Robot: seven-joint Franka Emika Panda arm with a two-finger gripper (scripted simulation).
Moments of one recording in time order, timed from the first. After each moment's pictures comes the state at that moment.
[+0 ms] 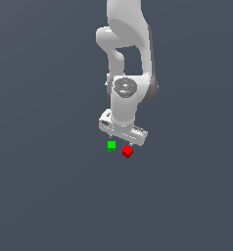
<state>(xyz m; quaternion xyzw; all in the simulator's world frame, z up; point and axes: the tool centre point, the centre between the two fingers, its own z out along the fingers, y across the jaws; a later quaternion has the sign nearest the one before) -0.009 0.021 0.108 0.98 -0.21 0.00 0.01</state>
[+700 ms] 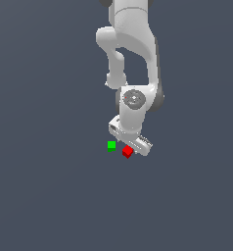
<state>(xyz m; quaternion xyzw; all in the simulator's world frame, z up) 0.003 0.052 0.075 0.94 -0.33 0.00 0.00</state>
